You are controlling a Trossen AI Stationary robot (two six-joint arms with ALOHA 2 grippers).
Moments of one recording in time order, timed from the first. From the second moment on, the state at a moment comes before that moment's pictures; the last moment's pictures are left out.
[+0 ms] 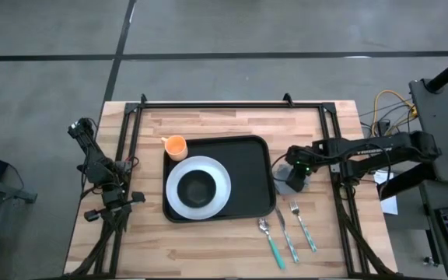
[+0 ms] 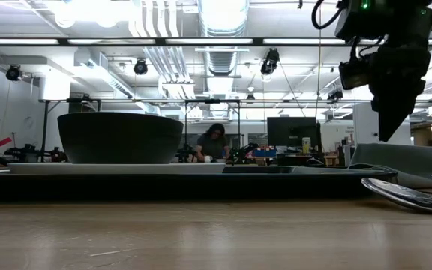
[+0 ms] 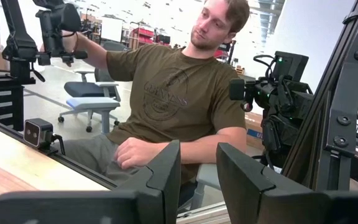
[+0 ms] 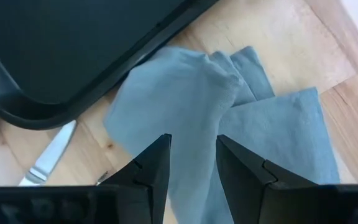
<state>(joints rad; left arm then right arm) -0.89 0.04 0.01 0.07 0.28 -0.25 -0.04 1.10 0.67 -0.82 -0.03 0.58</state>
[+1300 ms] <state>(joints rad) -0.89 0.04 0.01 0.07 0.28 -0.25 -0.12 1.21 0.77 -0.85 0.36 0.44</state>
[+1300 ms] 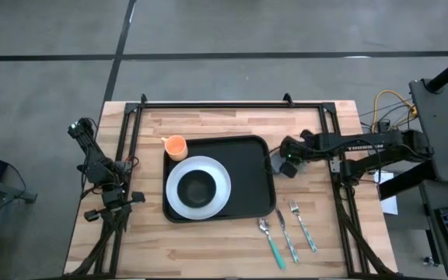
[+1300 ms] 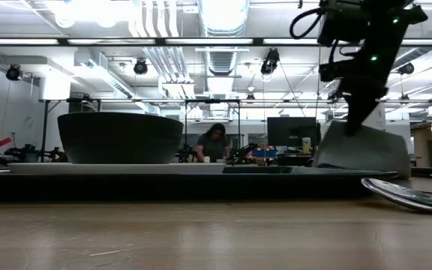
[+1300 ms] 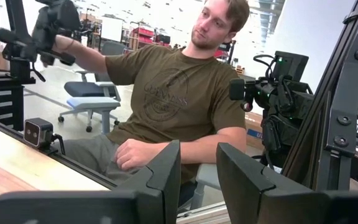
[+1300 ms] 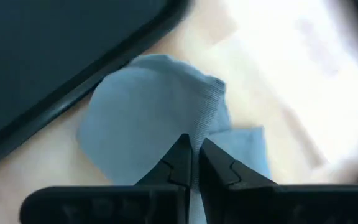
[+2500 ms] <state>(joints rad) -0.89 0.04 0.01 0.06 0.28 -0.25 -0.26 1.21 0.11 1.03 0.15 -0.16</state>
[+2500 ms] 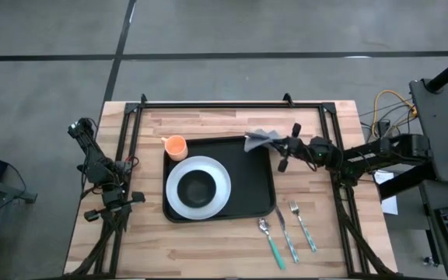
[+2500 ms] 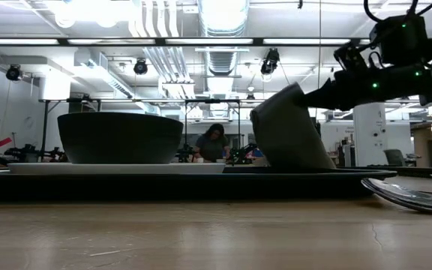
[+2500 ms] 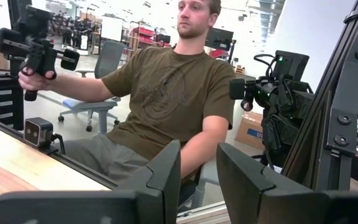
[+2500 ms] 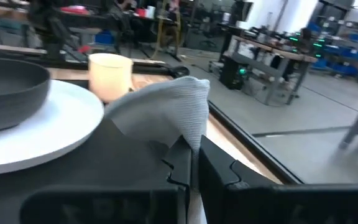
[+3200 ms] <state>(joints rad) -0.89 0.04 0.01 0.06 0.28 -0.25 -0.14 1.21 0.12 0.97 -0.16 -0.13</state>
